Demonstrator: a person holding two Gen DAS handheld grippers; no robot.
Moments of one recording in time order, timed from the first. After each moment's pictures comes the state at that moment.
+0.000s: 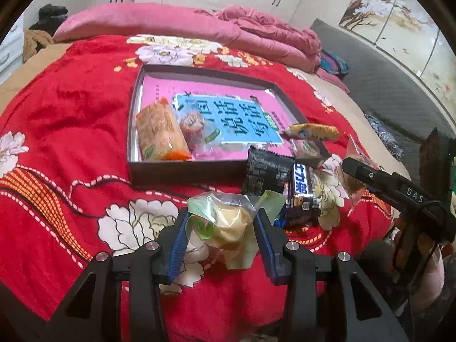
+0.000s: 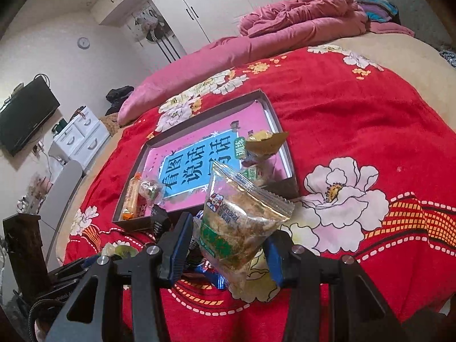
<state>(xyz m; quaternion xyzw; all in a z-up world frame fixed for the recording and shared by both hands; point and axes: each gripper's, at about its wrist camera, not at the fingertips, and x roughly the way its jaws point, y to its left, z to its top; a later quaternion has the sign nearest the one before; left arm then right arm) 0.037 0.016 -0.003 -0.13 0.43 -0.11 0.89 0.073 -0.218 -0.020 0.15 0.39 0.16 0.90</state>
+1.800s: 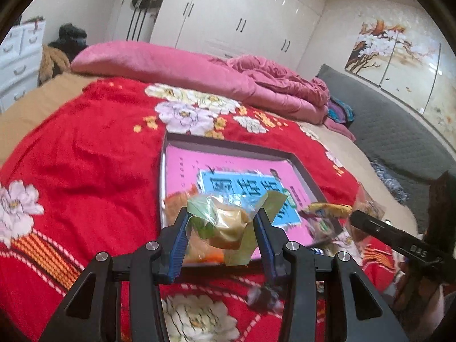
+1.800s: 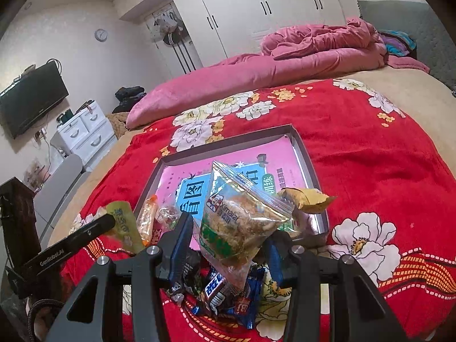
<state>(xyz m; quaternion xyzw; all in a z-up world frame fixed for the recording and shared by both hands) 0.082 0.057 0.029 -0.15 0.32 -0.07 0.93 0.100 -0.174 0.012 0.10 0.35 0.17 0.91</state>
